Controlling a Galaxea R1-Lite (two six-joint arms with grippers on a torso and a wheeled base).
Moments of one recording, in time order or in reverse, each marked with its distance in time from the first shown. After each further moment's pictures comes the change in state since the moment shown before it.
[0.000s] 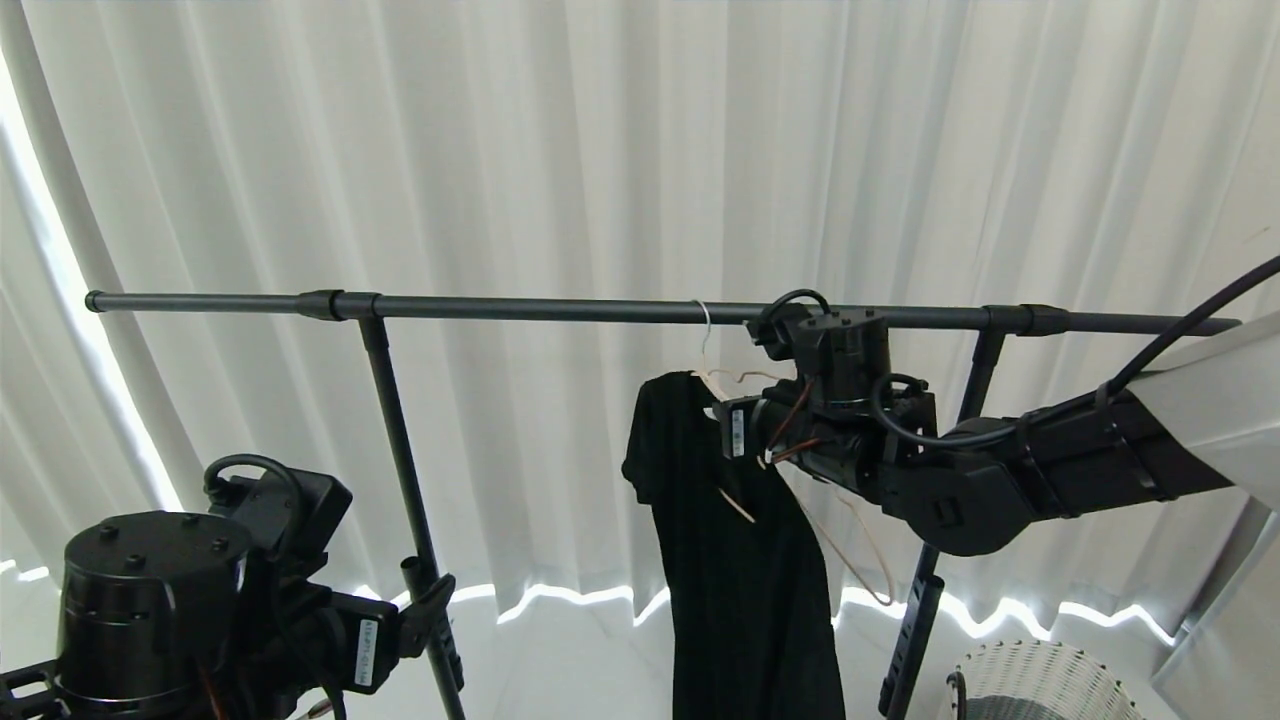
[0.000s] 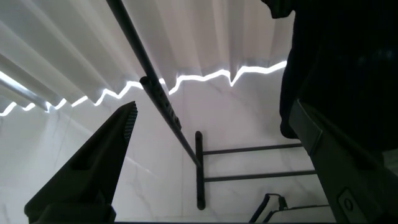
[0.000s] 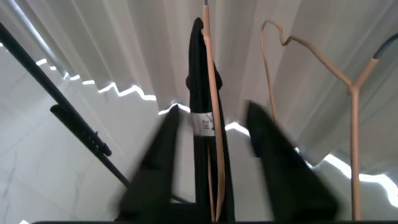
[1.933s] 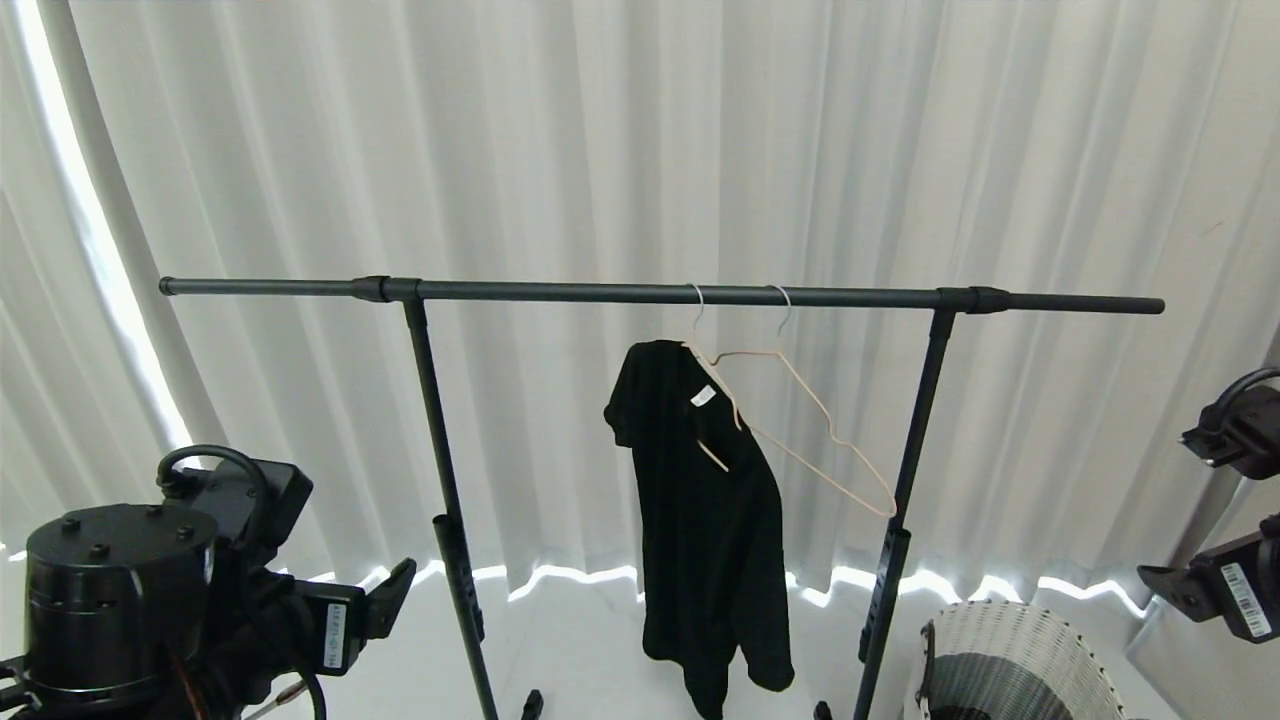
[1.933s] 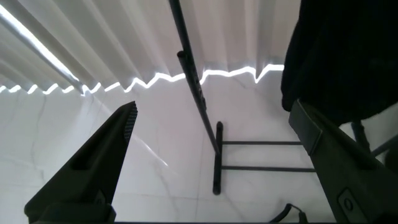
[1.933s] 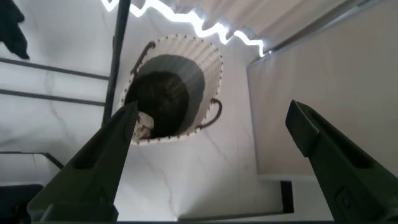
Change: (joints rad) left arm 0.057 -0.027 0.000 0.000 0.083 0.029; right arm -0.411 -0.863 0.516 0.784 -0.256 -0.316
